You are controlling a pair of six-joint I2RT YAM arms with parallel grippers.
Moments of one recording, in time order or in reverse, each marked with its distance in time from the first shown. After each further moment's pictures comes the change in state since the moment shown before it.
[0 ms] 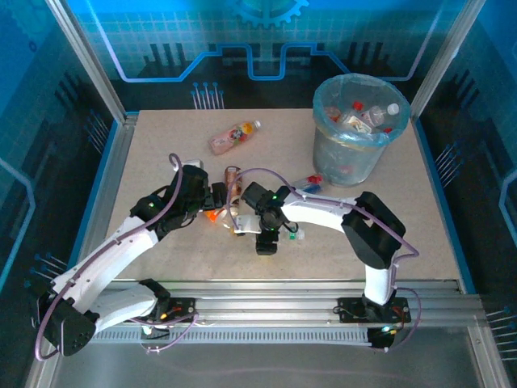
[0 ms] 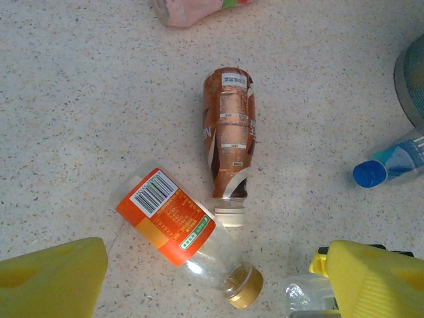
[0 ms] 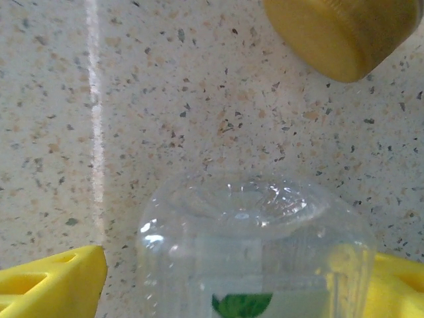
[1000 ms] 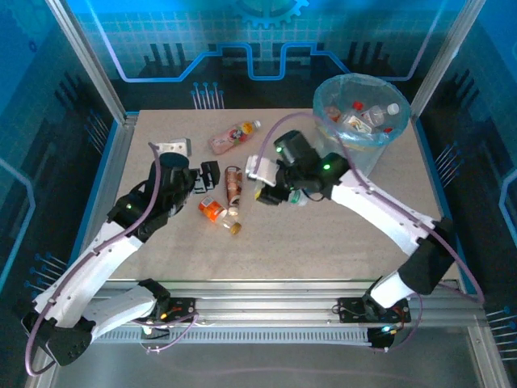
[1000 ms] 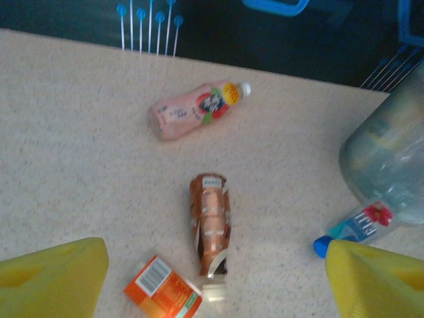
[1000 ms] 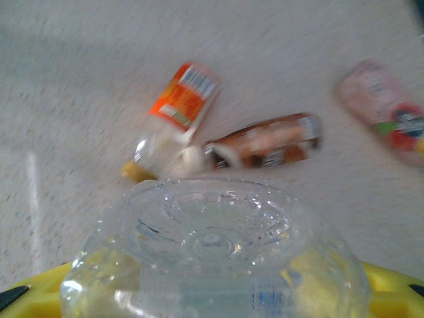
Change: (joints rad) left arm 0.013 -0.072 0.165 0.051 -0.079 0.136; right arm -0.169 -0.372 0.218 -0.035 -0.121 0.108
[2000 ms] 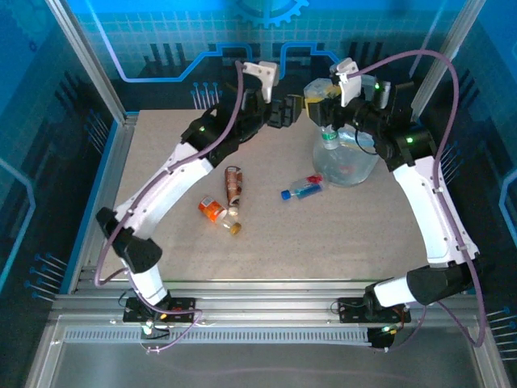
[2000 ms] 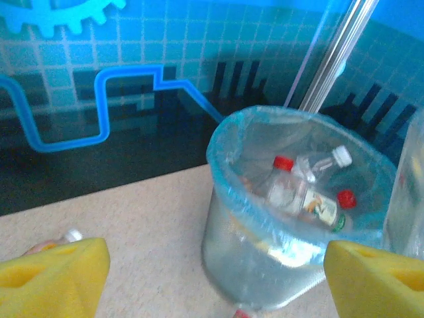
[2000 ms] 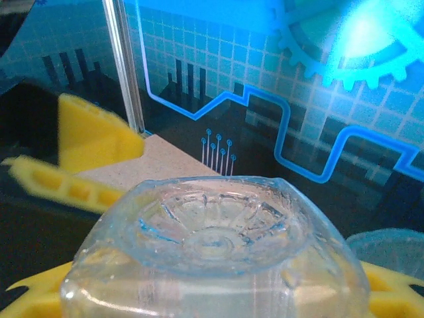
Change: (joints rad) left arm -0.161 0.792 0.966 0.074 0.162 0.204; right arm -0.452 -0.098 0.256 0.185 -0.177 0.447
